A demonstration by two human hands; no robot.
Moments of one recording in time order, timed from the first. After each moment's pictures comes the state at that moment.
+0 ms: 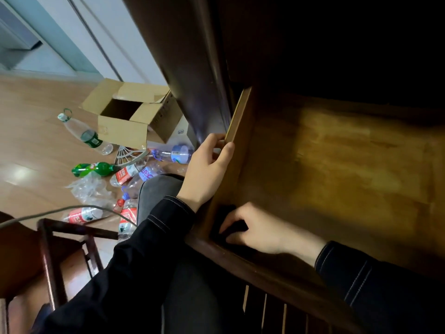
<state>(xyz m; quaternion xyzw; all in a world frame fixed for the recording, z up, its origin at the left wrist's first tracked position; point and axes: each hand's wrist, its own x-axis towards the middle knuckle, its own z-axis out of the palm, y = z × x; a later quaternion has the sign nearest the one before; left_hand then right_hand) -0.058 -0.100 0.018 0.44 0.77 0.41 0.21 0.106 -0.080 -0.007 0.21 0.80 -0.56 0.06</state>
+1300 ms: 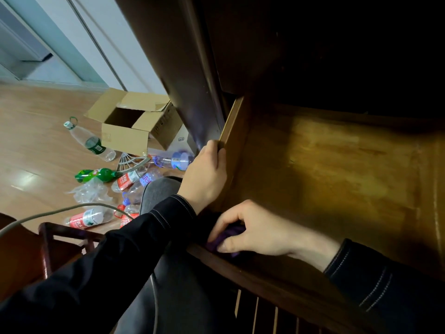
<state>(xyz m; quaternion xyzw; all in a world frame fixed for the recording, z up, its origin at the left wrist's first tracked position) -0.037 -0.094 0.030 0.49 0.82 0.27 0.13 0.125 -0.075 0.018 0.16 0.71 -0.68 0.03</state>
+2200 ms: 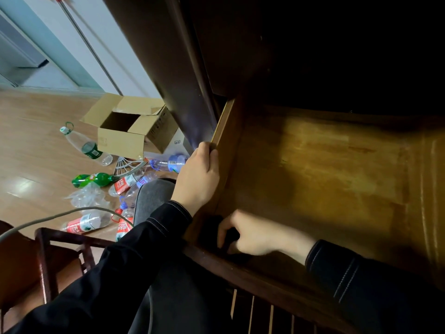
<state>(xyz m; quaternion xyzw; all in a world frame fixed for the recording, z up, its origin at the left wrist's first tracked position) -0.035 -0.093 0.025 0.48 0.82 0.28 0.11 0.125 -0.071 0.017 0.16 0.84 -0.51 0.13</state>
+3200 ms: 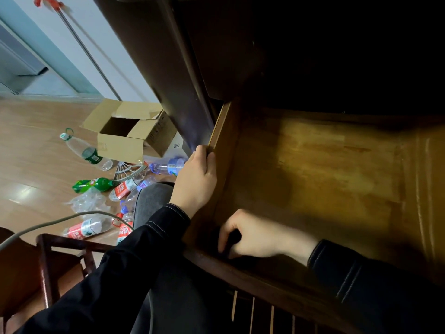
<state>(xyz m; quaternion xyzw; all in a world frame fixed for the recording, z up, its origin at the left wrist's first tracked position) -0.034 -0.093 0.026 0.48 0.82 0.28 0.12 0.133 -0.067 0.014 0.15 0.82 -0.55 0.09</state>
